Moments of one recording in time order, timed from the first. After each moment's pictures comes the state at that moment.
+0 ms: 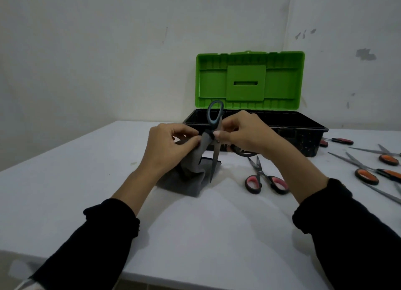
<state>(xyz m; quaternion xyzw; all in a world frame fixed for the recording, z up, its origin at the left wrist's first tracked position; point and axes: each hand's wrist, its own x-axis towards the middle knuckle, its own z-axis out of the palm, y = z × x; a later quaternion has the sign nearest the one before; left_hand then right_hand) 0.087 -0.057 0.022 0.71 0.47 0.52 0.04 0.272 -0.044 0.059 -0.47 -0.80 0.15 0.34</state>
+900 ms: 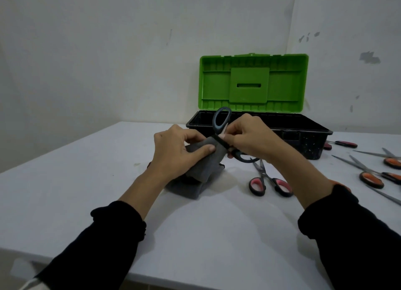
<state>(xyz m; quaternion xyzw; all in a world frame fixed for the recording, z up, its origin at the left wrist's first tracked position) 0.093 -0.058 0.016 0.73 0.49 0.48 -0.03 0.268 -0.043 0.052 -0.46 -0.80 0.14 0.36</state>
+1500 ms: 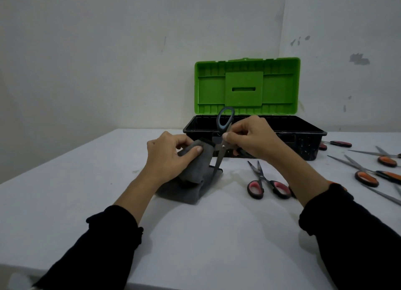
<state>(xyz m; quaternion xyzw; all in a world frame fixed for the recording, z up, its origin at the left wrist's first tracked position) 0.079 -0.047 0.016 0.73 0.52 0.44 -0.01 0.285 -0.026 0.046 -0.43 -0.78 0.14 0.44</state>
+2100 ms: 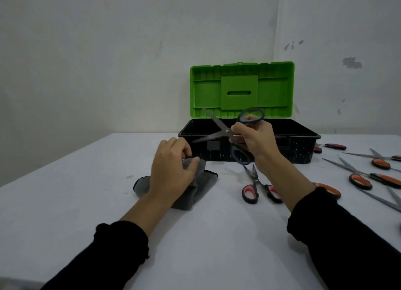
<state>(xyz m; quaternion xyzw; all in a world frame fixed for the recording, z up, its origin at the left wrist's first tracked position) 0.102 -0.046 -0.004 0.70 0.49 0.50 -0.14 0.285 -0.022 0.042 -0.39 -0.54 0.36 0.65</state>
